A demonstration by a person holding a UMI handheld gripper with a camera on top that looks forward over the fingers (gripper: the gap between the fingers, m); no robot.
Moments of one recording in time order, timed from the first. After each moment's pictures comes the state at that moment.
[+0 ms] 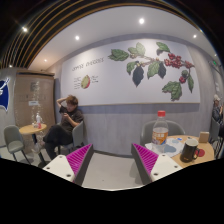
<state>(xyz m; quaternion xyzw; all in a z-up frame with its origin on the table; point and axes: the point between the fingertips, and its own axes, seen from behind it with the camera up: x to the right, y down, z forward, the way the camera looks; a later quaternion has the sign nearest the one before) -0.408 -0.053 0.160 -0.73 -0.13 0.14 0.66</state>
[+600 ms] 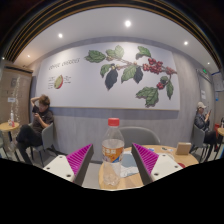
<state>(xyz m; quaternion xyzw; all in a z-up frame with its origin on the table) -0.264 0.060 0.177 -0.72 -0.05 0.02 0.69</state>
